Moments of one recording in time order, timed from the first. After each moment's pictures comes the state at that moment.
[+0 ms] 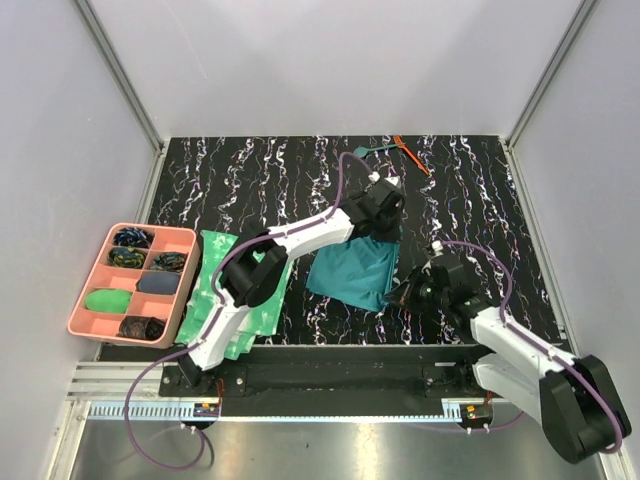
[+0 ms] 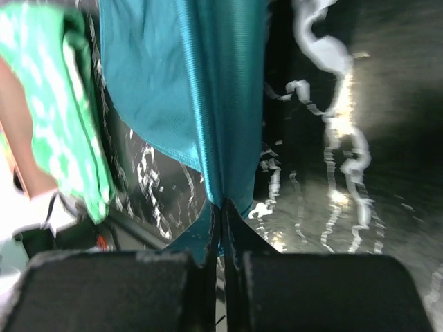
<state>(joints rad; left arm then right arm) -0.87 2.27 1.85 -0.41 0.04 -0.73 0.40 1.00 0.29 -0.02 -0.39 0.87</state>
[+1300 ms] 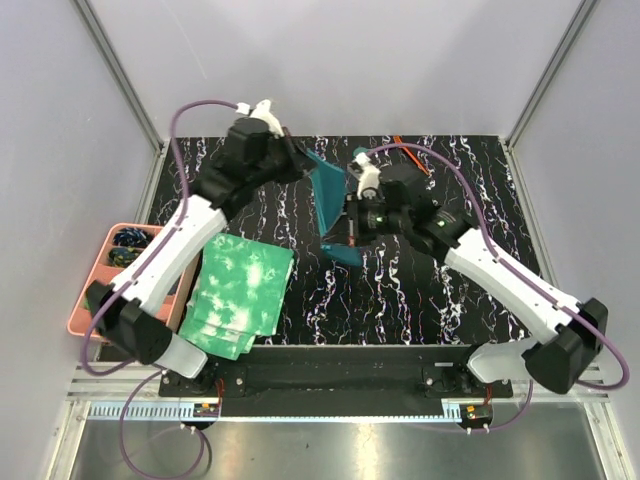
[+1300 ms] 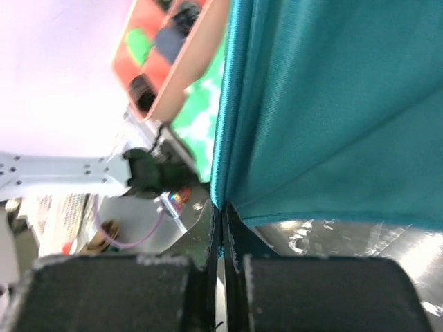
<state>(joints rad) -0.54 1.54 1.58 -0.42 0.10 -0.70 0.69 1.31 1.29 -0.49 -0.43 0.60</state>
